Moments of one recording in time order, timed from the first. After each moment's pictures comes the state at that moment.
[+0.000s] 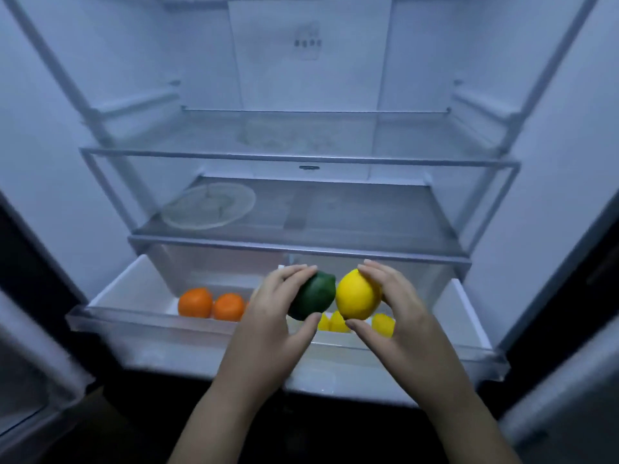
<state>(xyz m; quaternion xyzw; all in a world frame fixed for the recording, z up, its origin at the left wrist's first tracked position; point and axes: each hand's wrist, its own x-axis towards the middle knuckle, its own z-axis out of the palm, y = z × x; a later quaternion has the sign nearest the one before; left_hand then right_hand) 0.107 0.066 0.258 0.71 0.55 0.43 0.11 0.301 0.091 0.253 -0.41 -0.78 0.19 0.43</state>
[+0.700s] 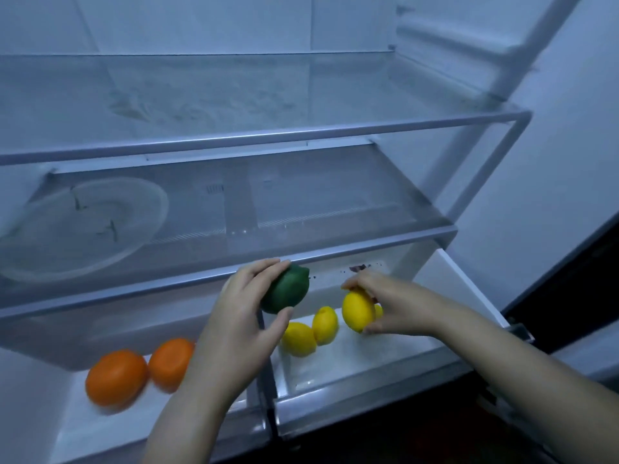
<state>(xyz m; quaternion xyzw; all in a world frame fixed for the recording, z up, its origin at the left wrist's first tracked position) 0.033 0.212 0.206 0.79 0.46 0.36 0.20 0.307 0.233 0.177 -0.55 -0.80 0.22 0.05</state>
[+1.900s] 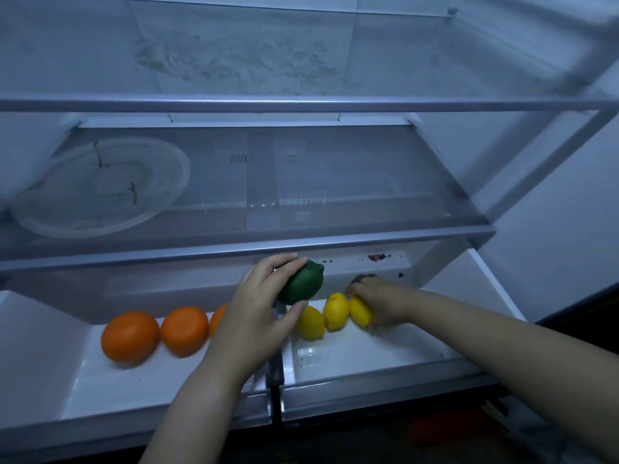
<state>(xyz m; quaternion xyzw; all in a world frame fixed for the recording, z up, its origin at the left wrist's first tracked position) 0.033 0.219 0.166 0.78 0.47 0.35 0.22 0.294 0.290 0.103 -0.52 -0.81 0.19 -0.20</state>
